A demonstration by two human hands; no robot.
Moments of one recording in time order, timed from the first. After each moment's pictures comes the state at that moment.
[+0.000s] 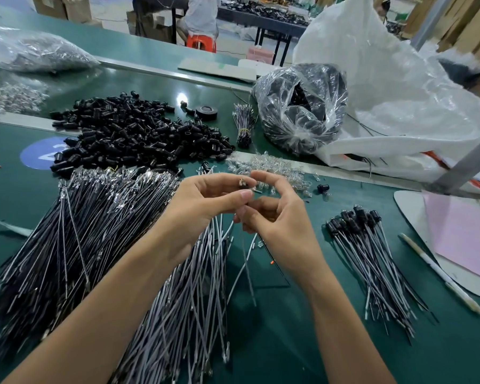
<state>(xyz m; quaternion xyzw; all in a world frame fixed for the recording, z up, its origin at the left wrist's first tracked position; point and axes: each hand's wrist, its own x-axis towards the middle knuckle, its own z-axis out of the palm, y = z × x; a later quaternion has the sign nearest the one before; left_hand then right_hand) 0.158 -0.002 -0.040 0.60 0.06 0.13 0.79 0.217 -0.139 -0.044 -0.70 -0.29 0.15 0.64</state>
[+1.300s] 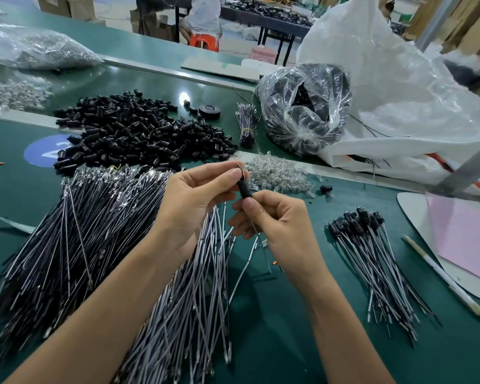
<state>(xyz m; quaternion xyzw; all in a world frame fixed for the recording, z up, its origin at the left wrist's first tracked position) 0.157 0.001 -0.037 0.50 0.08 0.22 0.83 0.210 -0.135 -0.043 -0.67 -0.31 0.16 0.65</state>
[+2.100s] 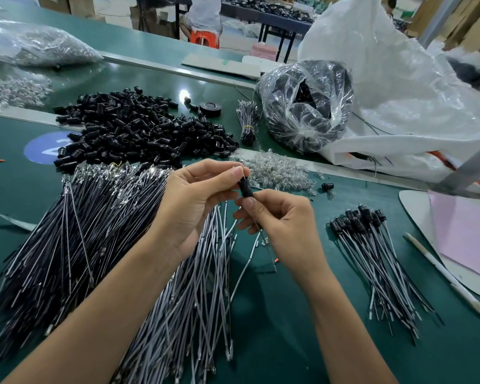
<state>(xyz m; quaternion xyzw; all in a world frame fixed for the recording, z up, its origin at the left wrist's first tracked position) 0.155 0.001 -0.037 0.50 0.07 0.21 0.84 0.214 -0.137 -0.045 -0.70 -0.31 0.11 0.64</state>
